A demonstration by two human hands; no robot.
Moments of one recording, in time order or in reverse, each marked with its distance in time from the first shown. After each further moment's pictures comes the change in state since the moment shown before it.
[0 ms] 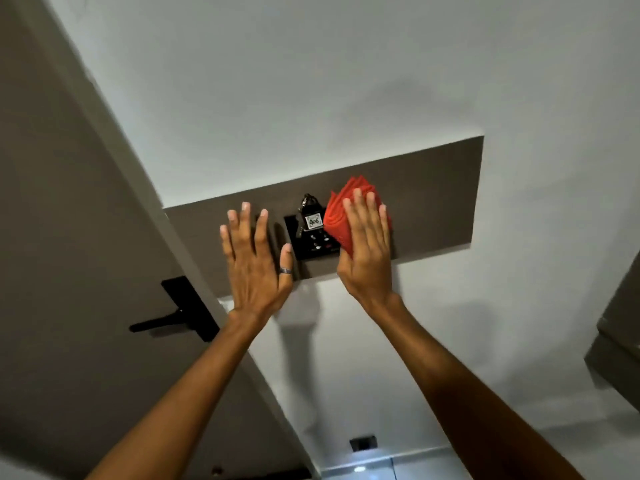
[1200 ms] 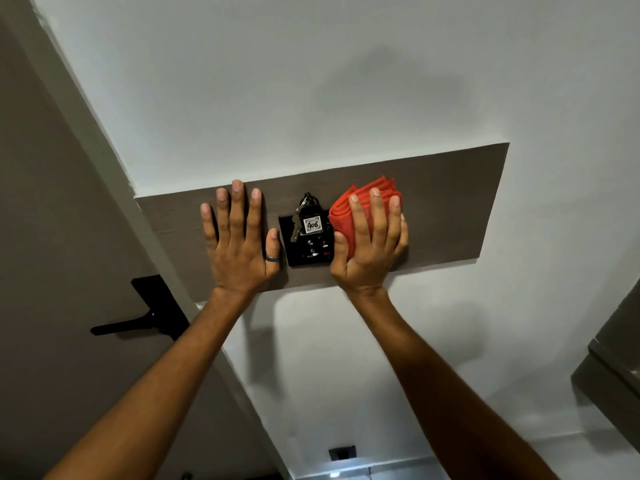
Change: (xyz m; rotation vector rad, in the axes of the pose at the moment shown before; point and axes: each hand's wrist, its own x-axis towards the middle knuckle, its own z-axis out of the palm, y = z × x) left_hand 0.022 -0.037 0.055 0.193 0.249 0.135; right_hand 0.007 0.038 0.054 -0.308 0.291 0.033
